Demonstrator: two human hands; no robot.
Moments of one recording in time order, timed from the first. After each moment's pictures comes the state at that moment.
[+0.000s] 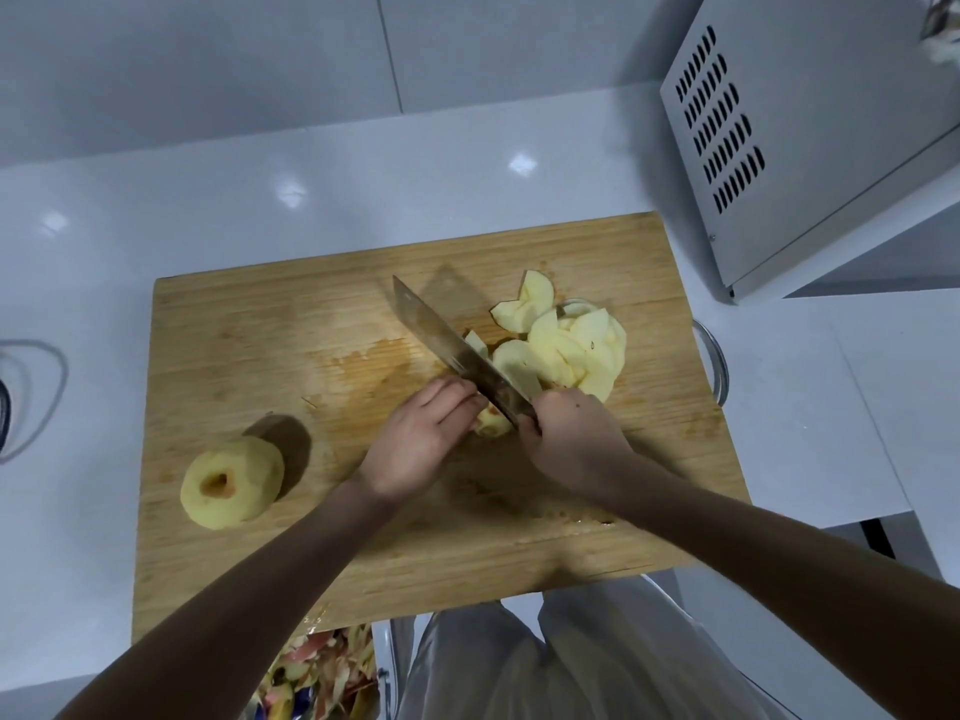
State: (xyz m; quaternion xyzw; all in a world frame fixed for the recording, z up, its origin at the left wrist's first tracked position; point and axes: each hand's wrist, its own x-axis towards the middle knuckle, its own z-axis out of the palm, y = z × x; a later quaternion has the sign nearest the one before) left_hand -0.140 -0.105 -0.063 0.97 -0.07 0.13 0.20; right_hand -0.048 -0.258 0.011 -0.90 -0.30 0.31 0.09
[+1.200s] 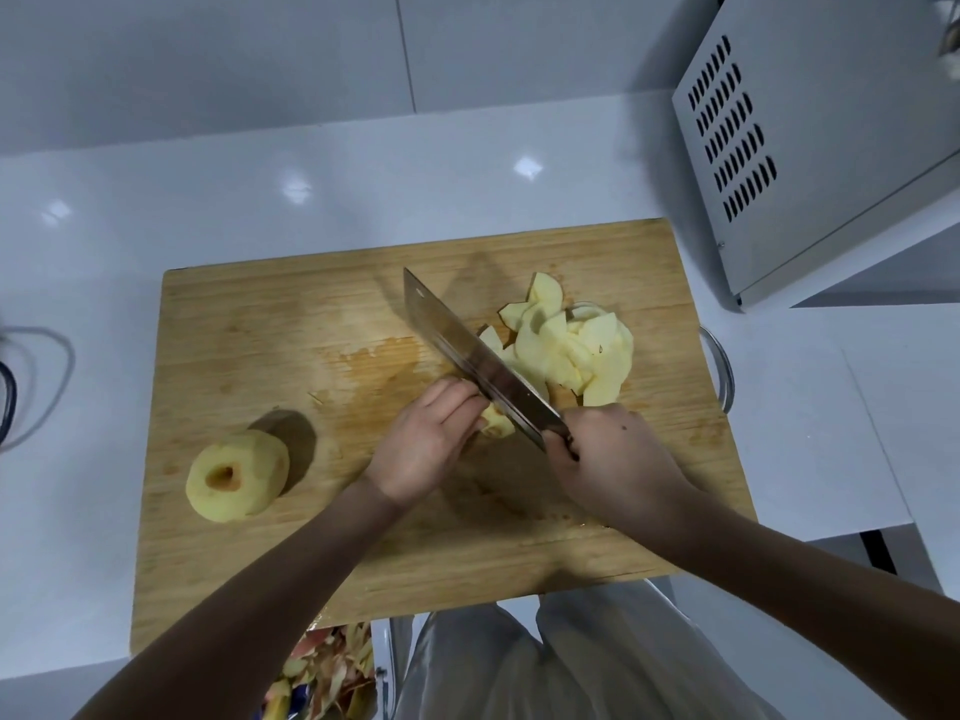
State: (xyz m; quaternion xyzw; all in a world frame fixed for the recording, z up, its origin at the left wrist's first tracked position) left_hand -0.141 -0.108 -0.065 0.96 -0.04 0.15 0.22; right_hand -0.057 -0.281 0.040 -0.90 -0.34 0.27 0.09
